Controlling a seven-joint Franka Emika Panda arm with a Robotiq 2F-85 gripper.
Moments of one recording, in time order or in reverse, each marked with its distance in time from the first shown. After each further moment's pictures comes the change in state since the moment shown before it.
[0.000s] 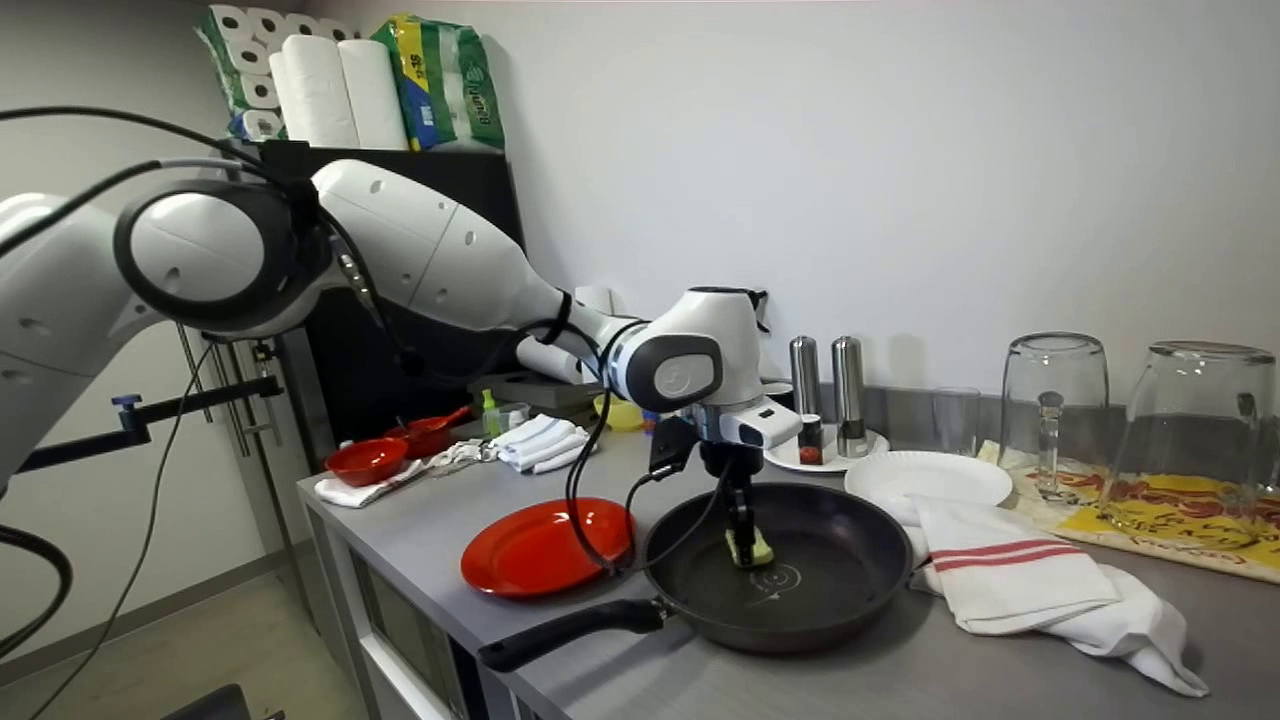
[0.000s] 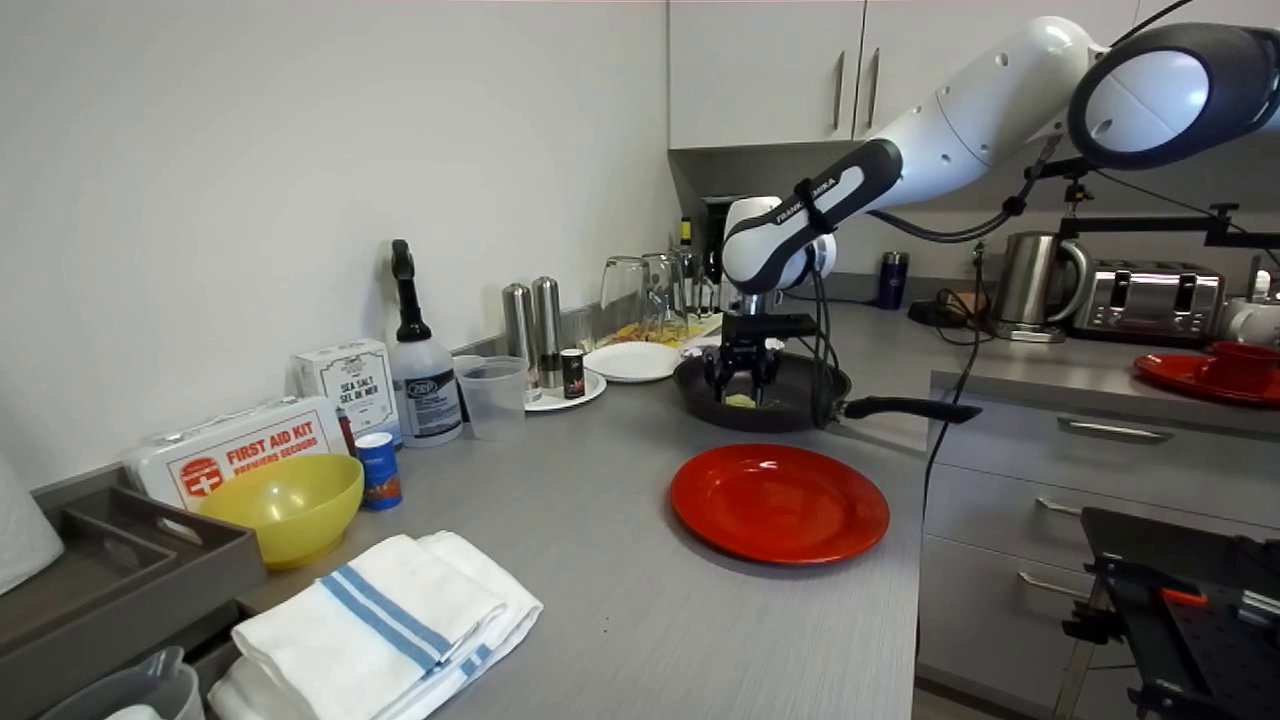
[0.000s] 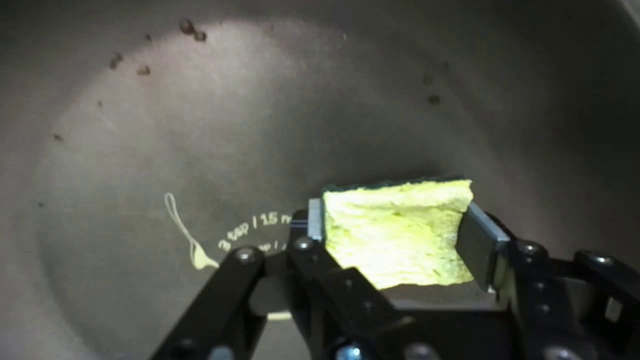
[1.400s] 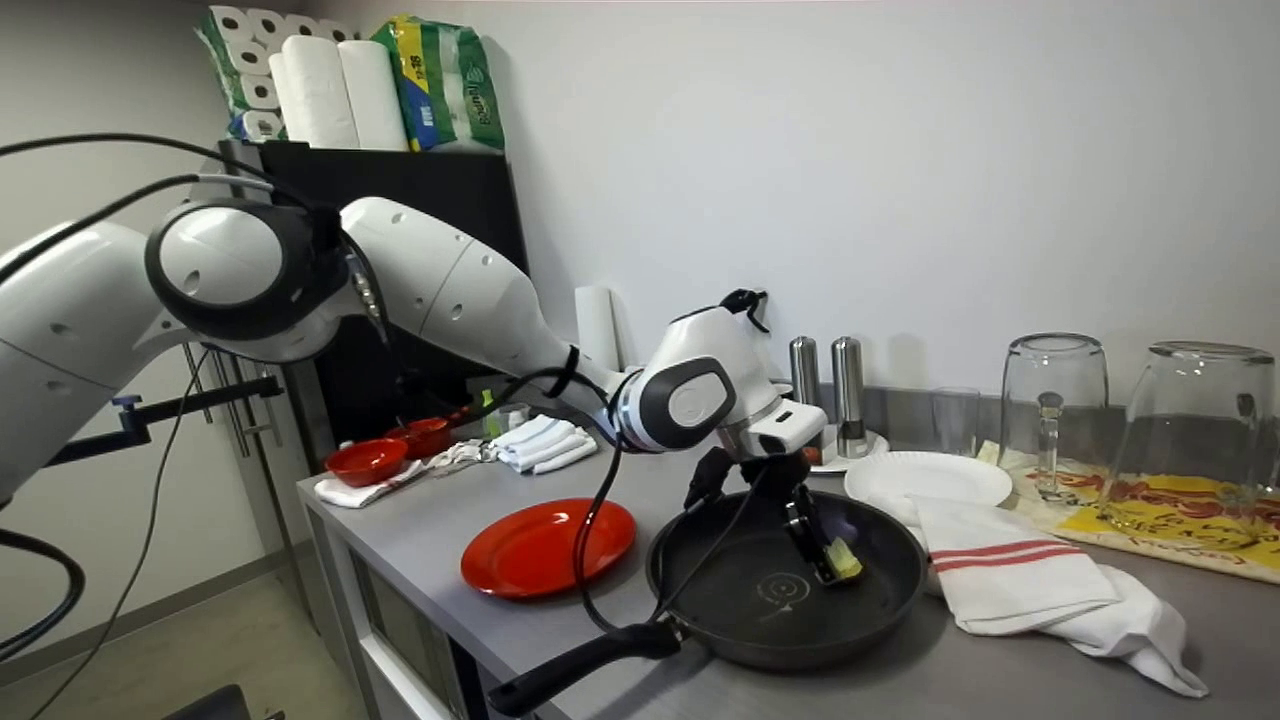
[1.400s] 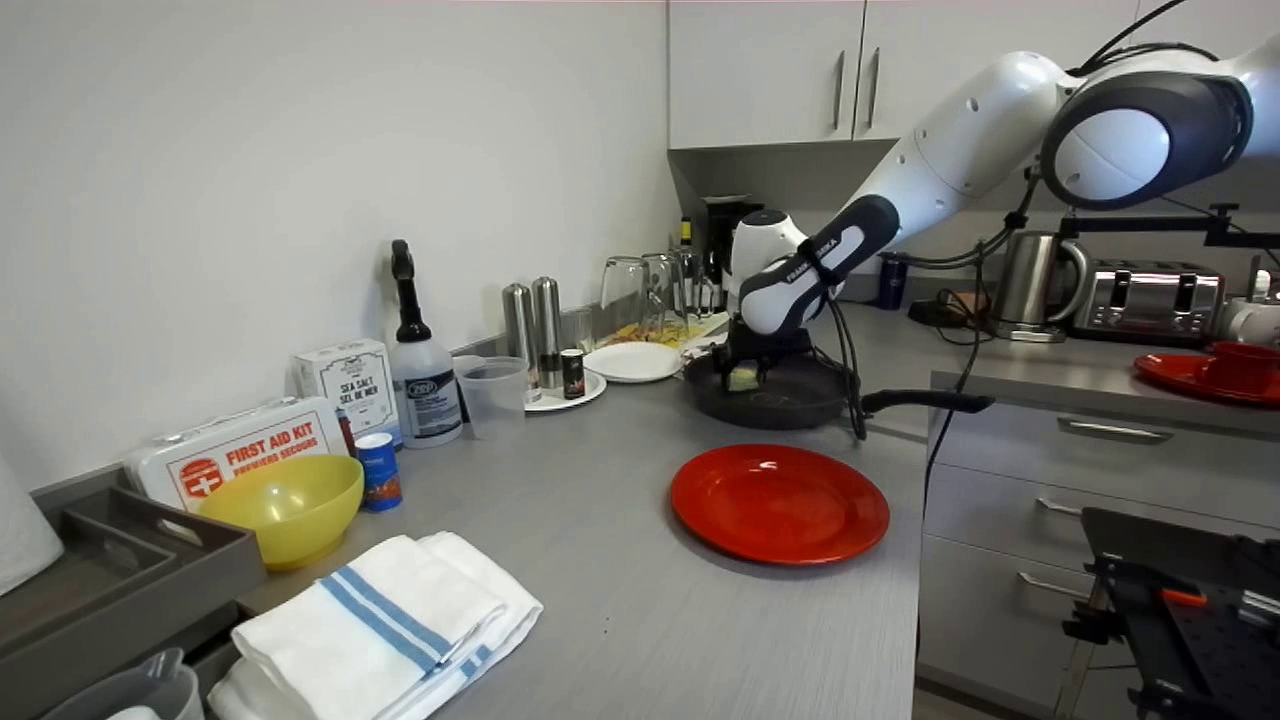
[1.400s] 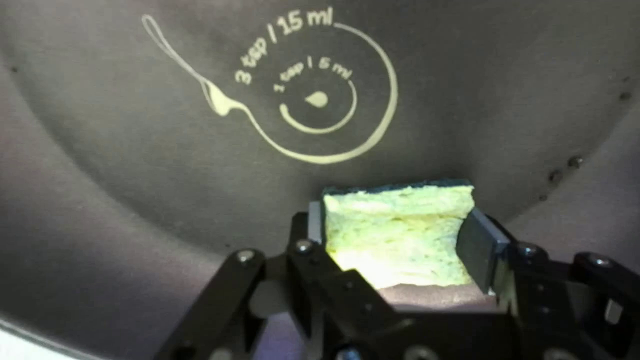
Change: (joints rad) arm 0.094 0.079 -0.194 -0.020 -0.177 0.331 0.257
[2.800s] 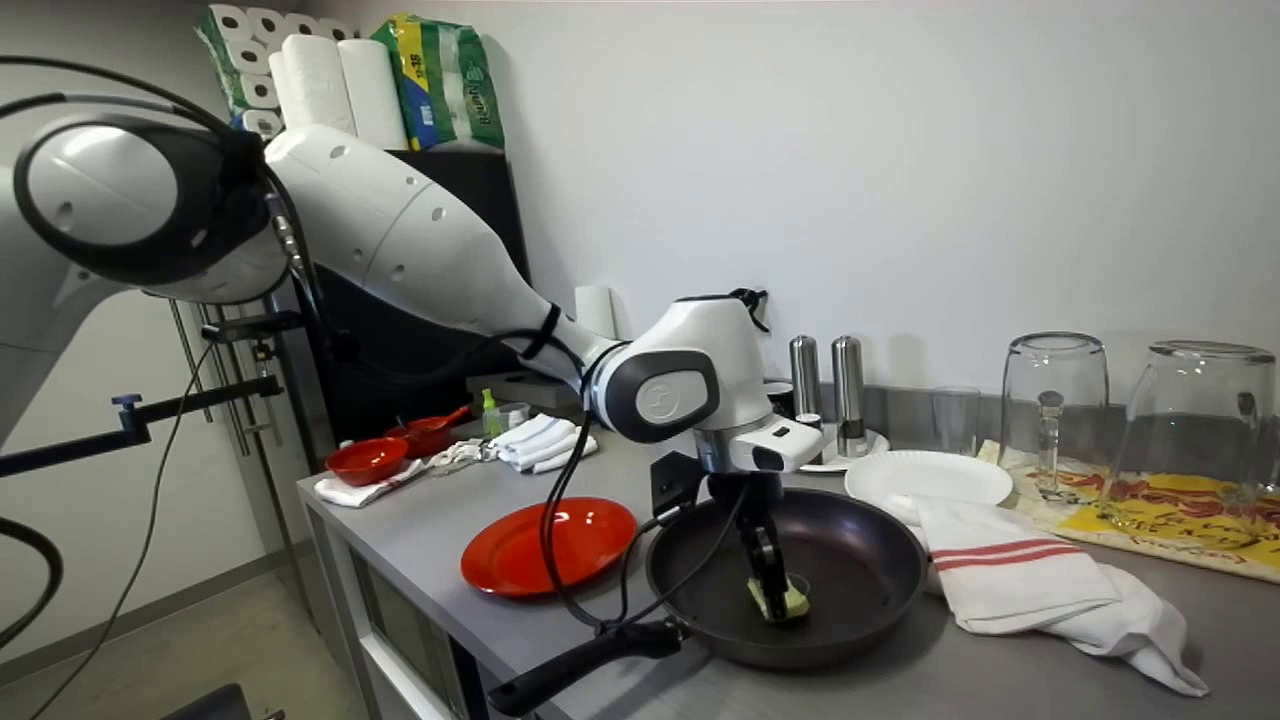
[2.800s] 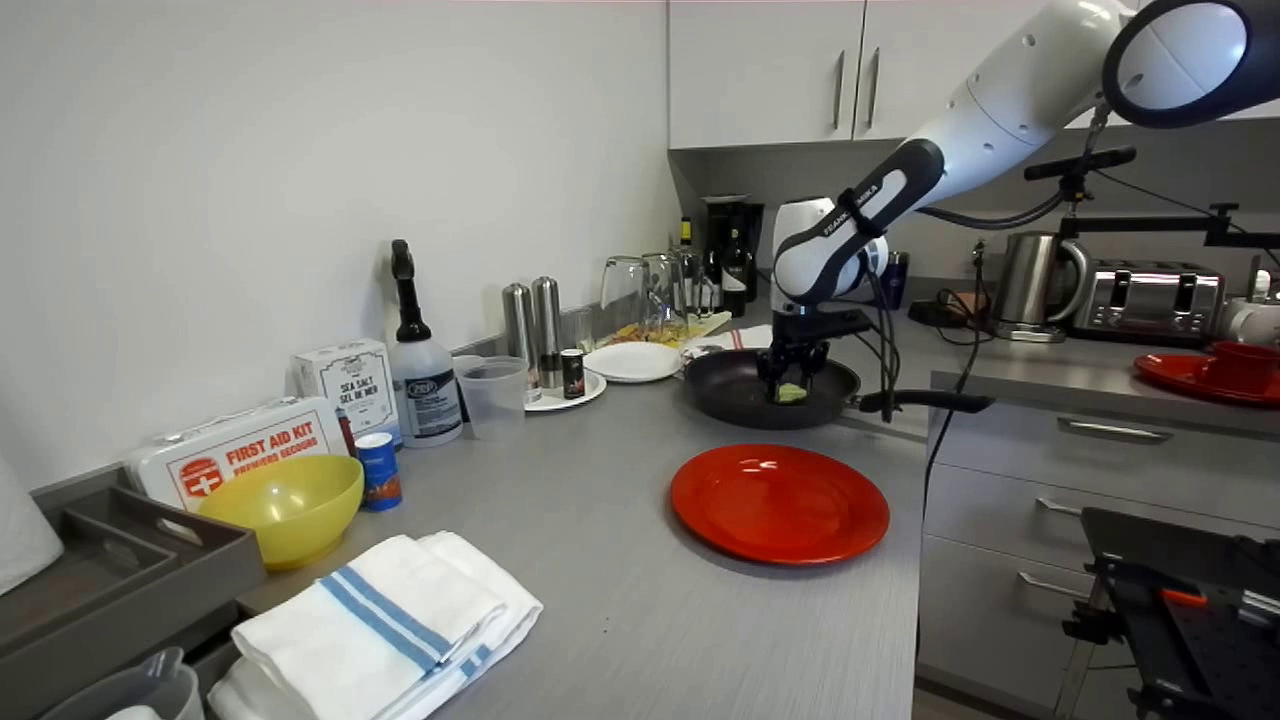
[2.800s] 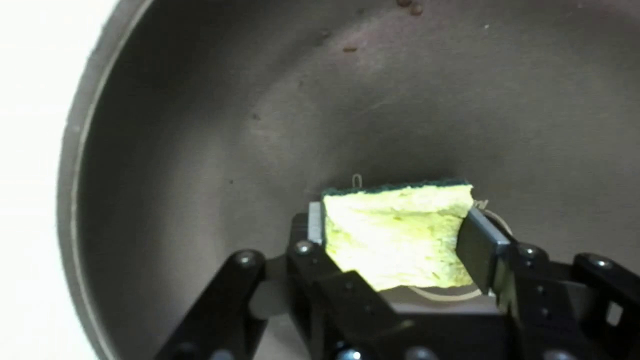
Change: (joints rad) arm -0.109 -0.204 0.104 -0.236 0.070 -0.150 -0.388
